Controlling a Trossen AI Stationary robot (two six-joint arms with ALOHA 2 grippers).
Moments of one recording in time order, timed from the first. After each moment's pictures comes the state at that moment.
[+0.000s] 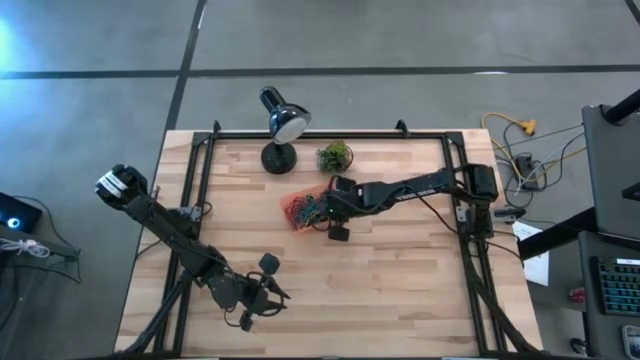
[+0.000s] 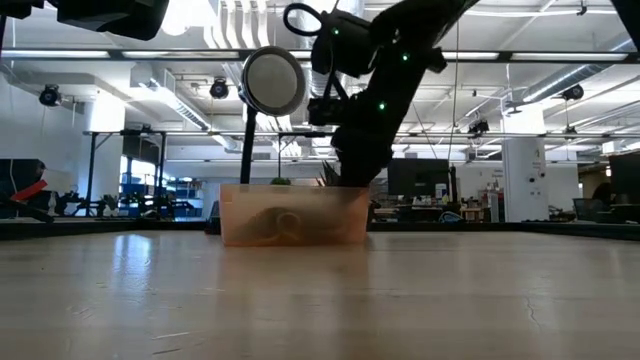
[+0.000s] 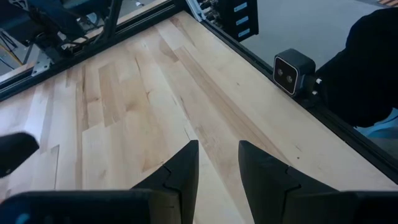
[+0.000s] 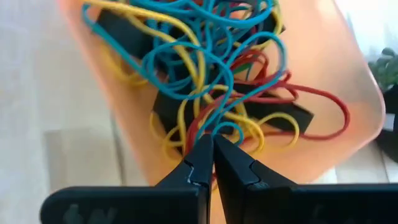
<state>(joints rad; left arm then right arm) -0.73 1.40 0.71 0.24 -0.39 0.06 -0.03 1.94 1.30 -0.48 0.23 0.07</state>
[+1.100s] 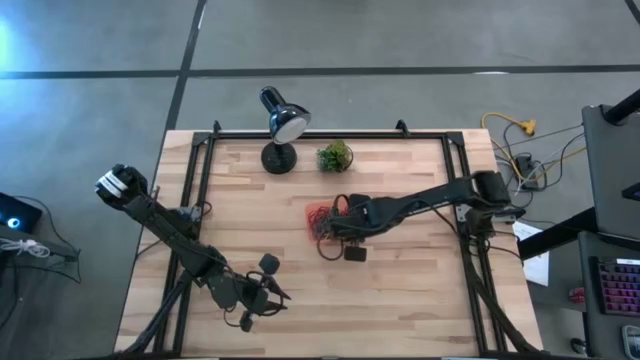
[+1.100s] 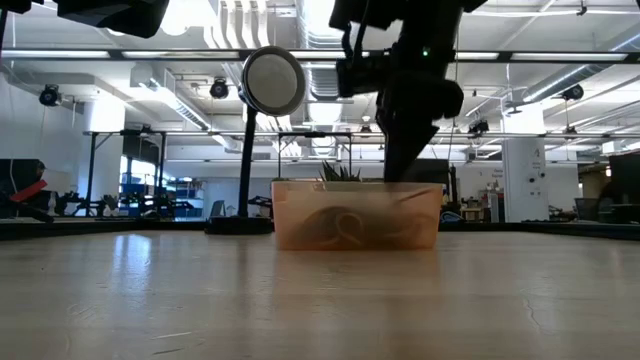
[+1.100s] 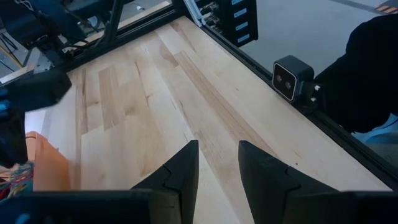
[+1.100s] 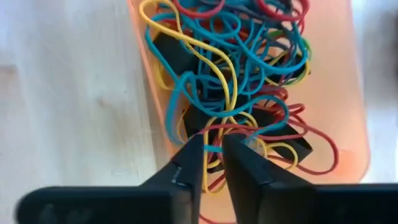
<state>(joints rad) -0.73 1.40 0.71 0.25 -0.39 0.05 0.13 1.88 1.38 -0.85 0.23 0.23</state>
